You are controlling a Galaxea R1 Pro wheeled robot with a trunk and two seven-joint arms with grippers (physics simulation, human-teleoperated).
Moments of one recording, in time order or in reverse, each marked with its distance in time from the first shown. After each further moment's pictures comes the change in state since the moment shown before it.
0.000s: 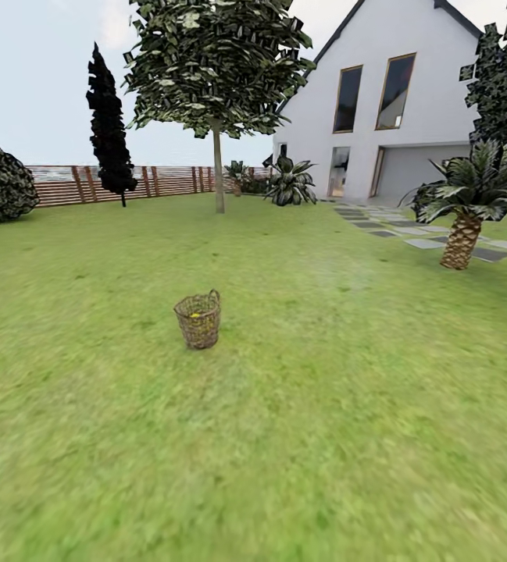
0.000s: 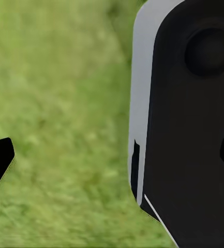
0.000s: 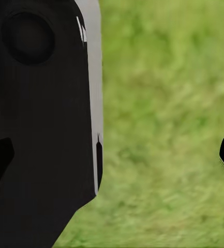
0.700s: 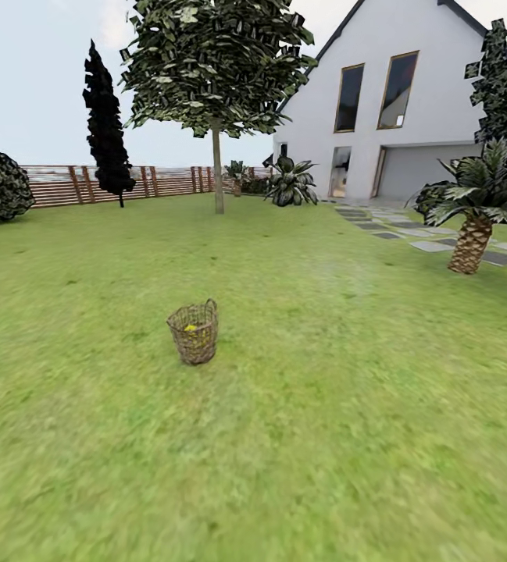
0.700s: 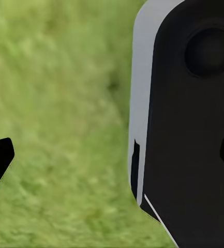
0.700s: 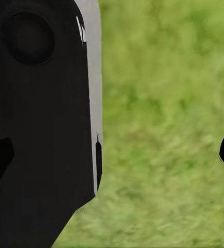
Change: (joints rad) left arm 0.000 0.000 0.000 0.000 0.000 0.000 0.000; right arm 0.000 -0.001 0.003 0.000 0.000 0.000 0.000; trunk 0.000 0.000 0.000
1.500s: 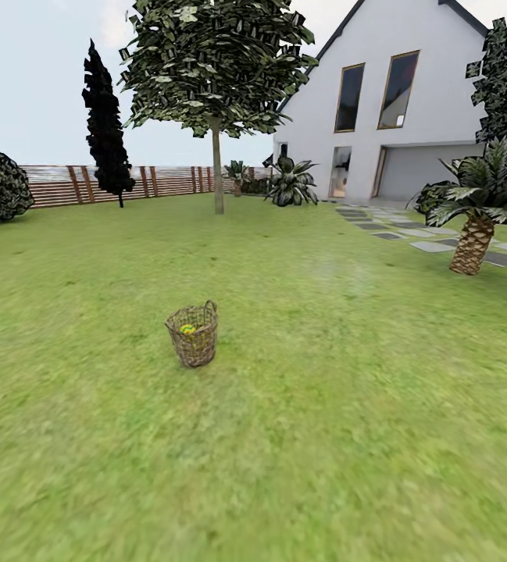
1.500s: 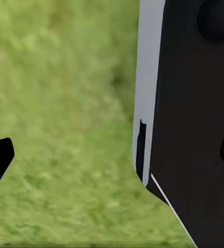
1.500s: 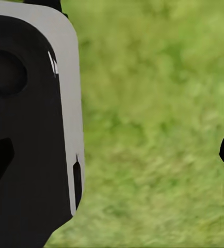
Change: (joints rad) left arm 0.047 0.005 0.004 -0.017 -0.003 -0.003 0.005; right arm -0.038 -0.033 0.002 0.006 0.014 -0.003 -0.003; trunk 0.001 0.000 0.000
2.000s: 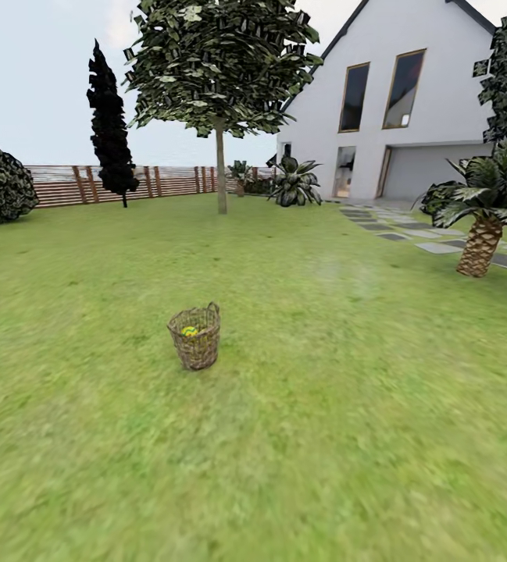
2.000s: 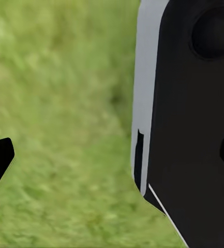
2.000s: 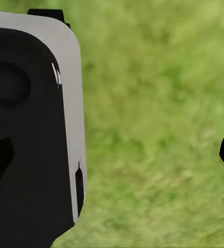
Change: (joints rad) left arm 0.000 -0.003 0.000 -0.025 0.003 0.002 0.001; right arm -0.001 0.002 -0.002 -0.012 -0.001 -0.007 0.001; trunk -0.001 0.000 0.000
